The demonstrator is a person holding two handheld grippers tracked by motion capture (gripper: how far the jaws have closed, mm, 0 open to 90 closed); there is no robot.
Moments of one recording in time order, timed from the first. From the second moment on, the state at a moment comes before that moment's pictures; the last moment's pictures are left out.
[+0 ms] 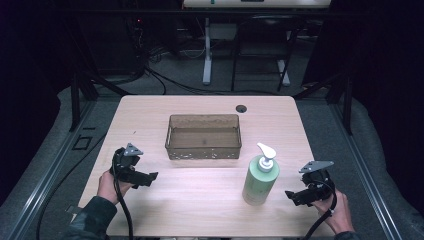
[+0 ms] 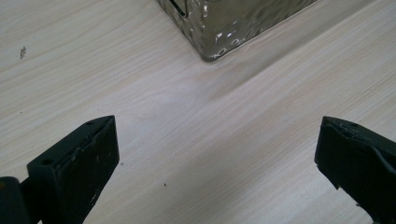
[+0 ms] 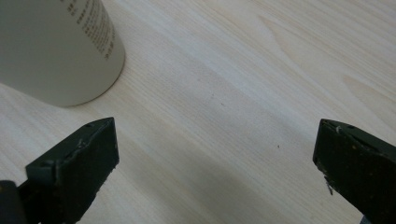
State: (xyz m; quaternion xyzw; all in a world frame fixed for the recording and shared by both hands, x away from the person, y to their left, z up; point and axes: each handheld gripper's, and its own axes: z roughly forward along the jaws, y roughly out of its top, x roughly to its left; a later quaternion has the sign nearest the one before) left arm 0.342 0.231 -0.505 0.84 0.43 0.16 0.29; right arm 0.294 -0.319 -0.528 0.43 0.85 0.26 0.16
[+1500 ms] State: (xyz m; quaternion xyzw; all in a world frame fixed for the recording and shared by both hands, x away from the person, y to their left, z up) left arm 0.345 0.234 -0.507 0.84 0.44 0.14 0.29; right arm 0.259 -0.257 -0.506 0.30 0.87 0.36 0.16
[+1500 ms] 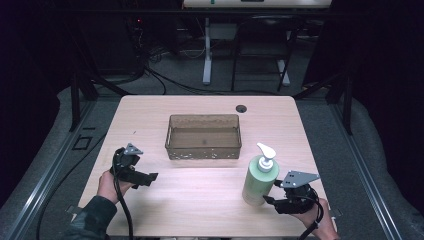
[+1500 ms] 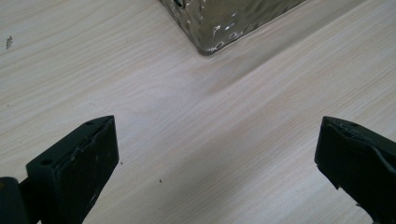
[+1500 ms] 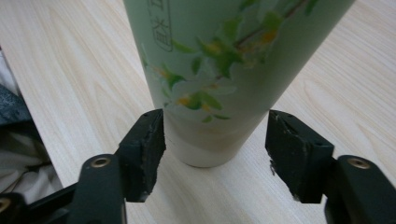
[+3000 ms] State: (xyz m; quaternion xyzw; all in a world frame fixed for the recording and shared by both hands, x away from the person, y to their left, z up) left arm 0.346 0.240 -0.504 0.83 0.45 0.14 0.30; right arm 0.263 -0.198 -0.518 0.25 0.88 0.38 0.11
